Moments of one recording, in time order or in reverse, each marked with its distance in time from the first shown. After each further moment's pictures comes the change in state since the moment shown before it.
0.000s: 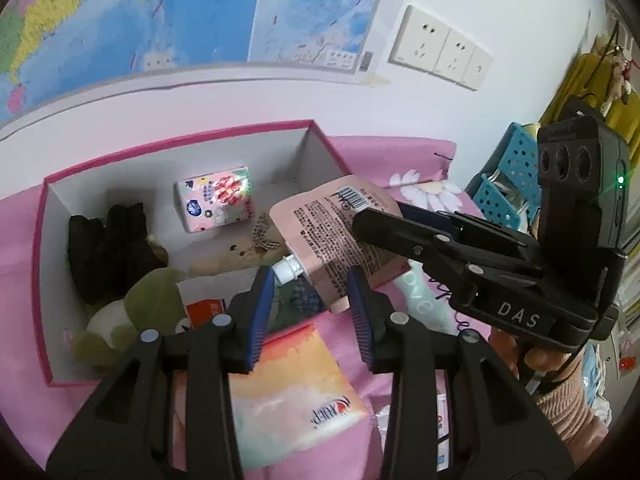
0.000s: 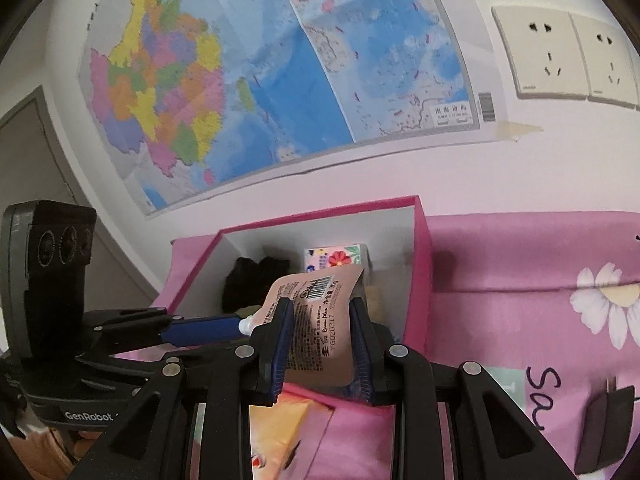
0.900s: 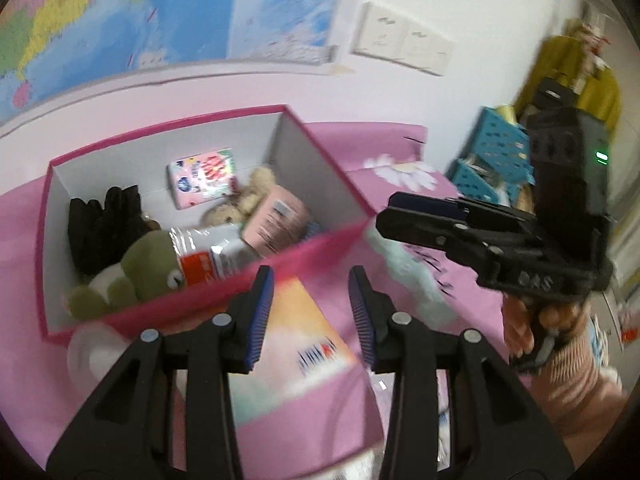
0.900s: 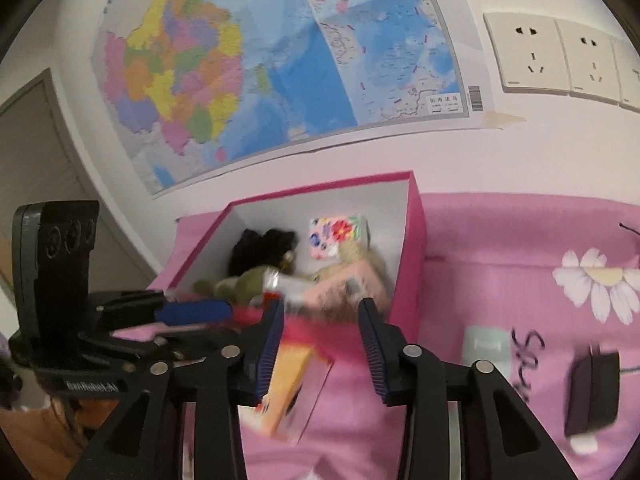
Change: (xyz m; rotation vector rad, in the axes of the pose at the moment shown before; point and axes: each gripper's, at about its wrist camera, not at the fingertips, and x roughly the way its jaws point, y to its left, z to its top) left arm -0.040 -0.013 -0.050 0.096 -0.045 -0.079; right arm -0.052 0.012 -0.039 -0.044 0.031 0.017
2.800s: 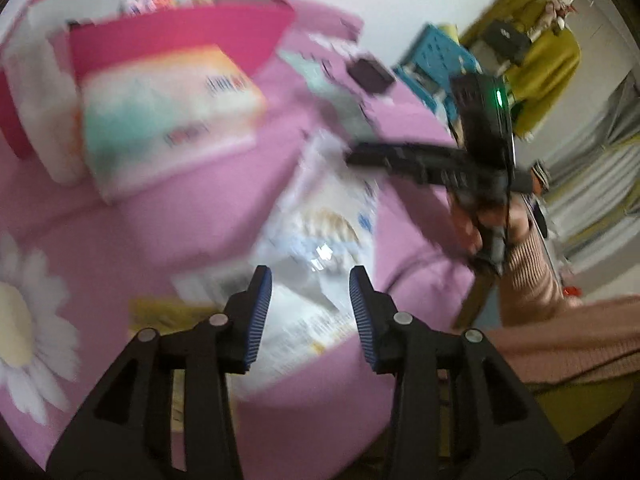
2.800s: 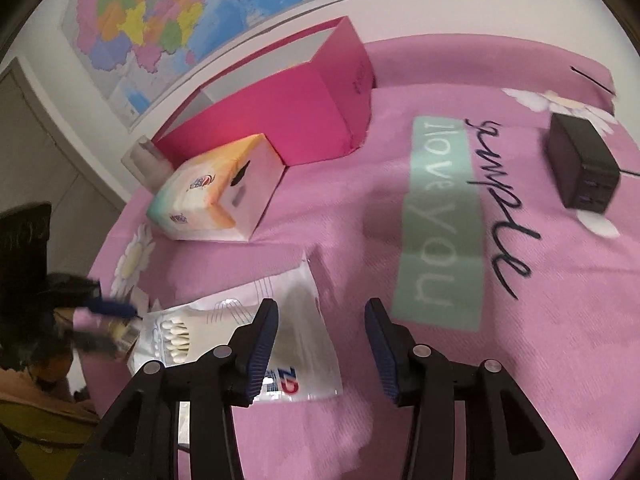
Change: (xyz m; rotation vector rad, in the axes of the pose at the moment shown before) left arm -0.006 -0.019 -0.133 -0.049 0.326 -0.245; right arm -0.004 -0.028 -0.120 0.079 0.236 -0.071
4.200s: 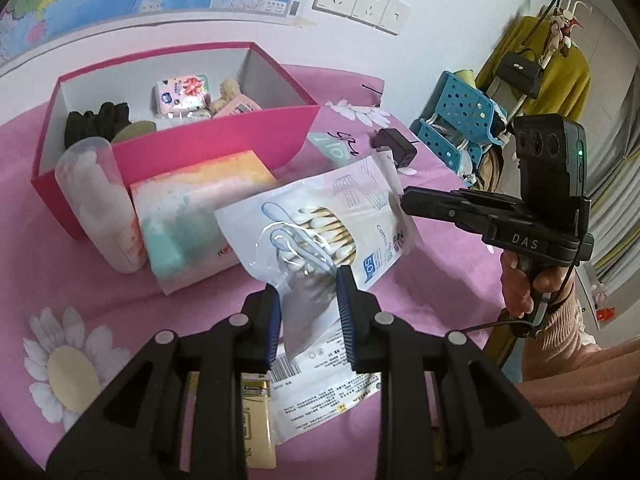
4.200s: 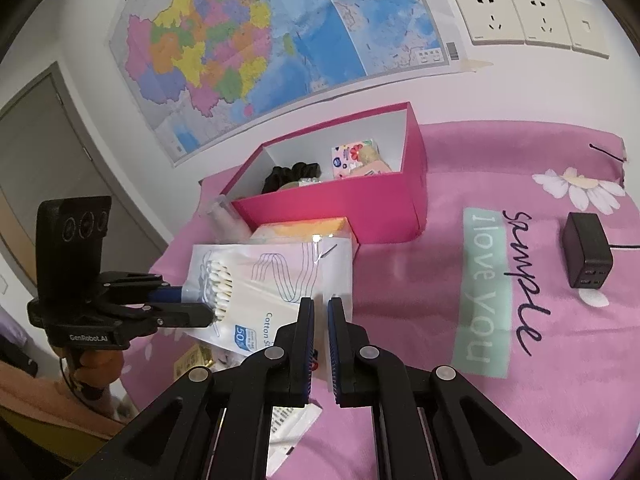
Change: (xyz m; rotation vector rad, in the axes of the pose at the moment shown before) left arm -0.048 -0.004 0.040 0.031 -0.227 0.153; right arm -0.055 0.050 0.024 -0.045 -0.186 0.087
